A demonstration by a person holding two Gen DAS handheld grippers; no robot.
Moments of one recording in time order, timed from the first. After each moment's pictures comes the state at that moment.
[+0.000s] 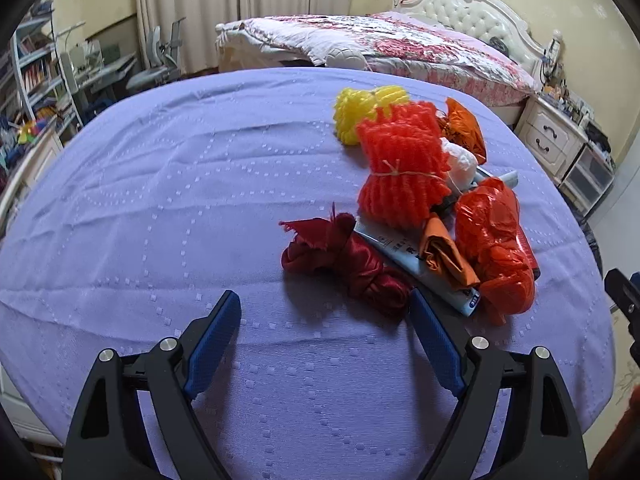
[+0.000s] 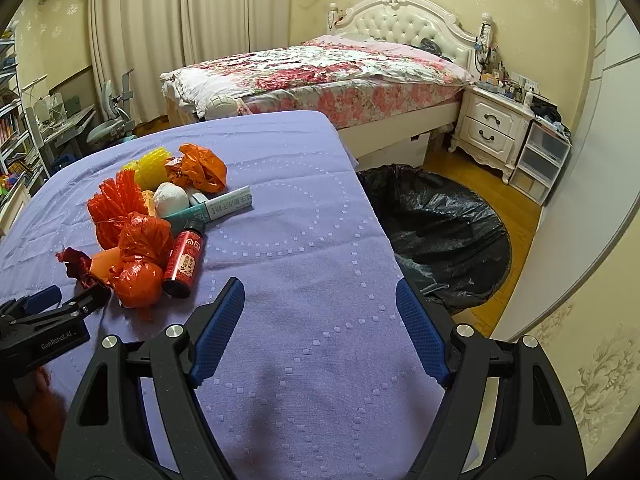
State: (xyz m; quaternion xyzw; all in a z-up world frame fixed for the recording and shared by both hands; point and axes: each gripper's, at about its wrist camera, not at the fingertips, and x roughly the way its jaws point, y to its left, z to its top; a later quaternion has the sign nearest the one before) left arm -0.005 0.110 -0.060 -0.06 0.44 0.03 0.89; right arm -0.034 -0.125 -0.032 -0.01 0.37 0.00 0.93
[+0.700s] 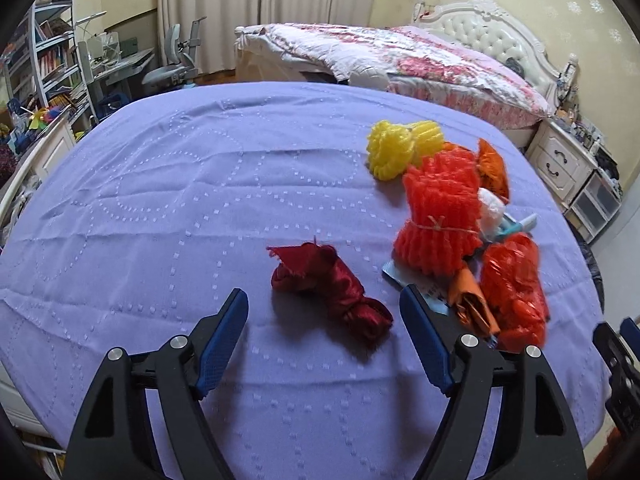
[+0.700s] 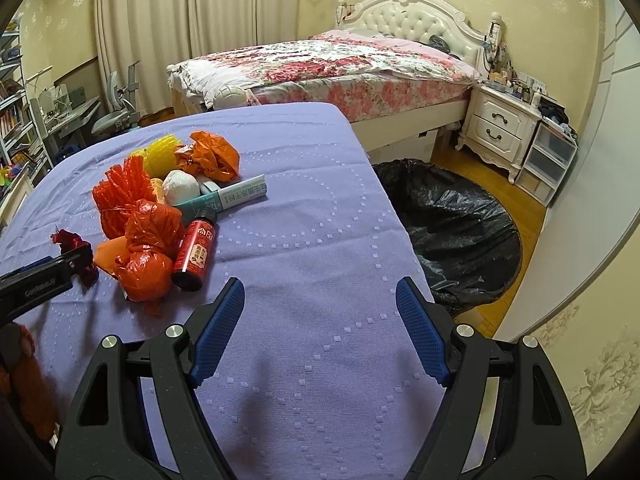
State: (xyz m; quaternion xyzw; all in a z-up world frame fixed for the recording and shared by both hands) left arm 0.009 0.130 -0.048 -0.08 0.43 0.06 0.90; right arm -0.033 -0.115 -0.035 -0.02 0.38 0.01 0.92
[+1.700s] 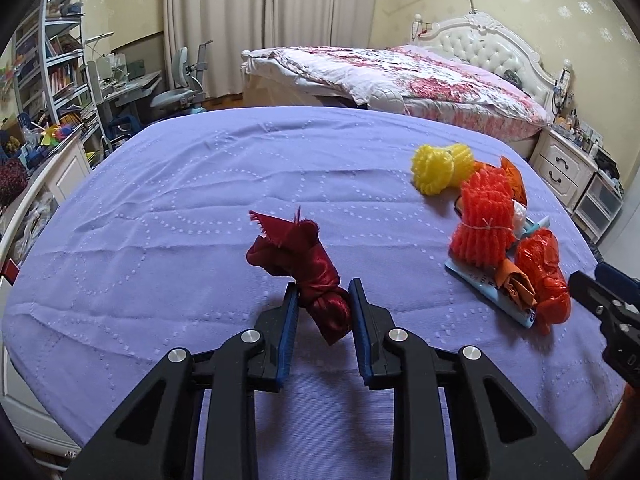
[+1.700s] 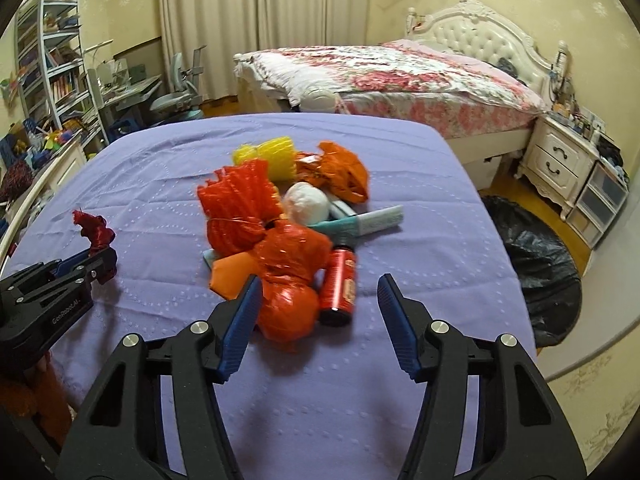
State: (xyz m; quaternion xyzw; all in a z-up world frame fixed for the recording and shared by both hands) left arm -0.024 0.177 -0.035 -0.05 0.38 0.07 0.92; right arm -0.021 -0.029 -0.026 -0.06 0.38 0.13 0.92
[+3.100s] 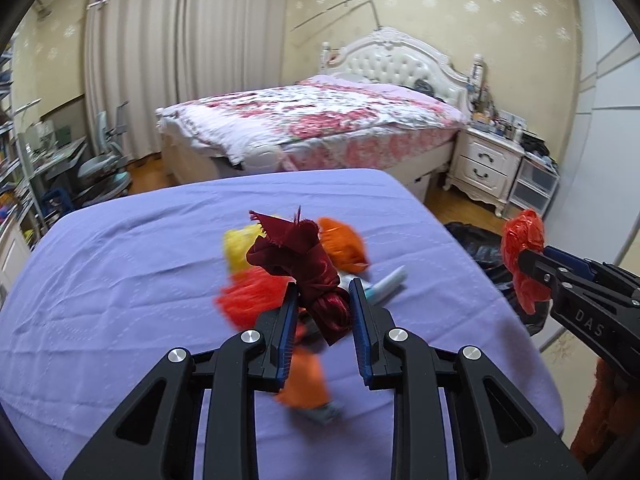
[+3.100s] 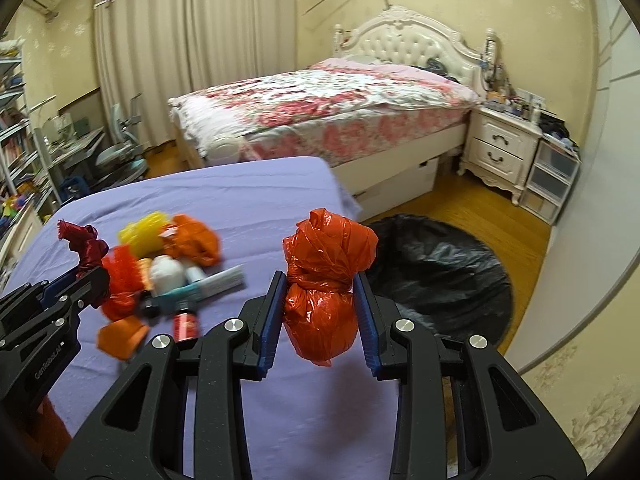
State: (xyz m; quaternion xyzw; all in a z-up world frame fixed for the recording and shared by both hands) left arm 0.017 0.035 0.010 0.00 0.31 -0.08 0.95; right arm 0.012 -0.152 0.004 0.01 0.33 0.02 0.94
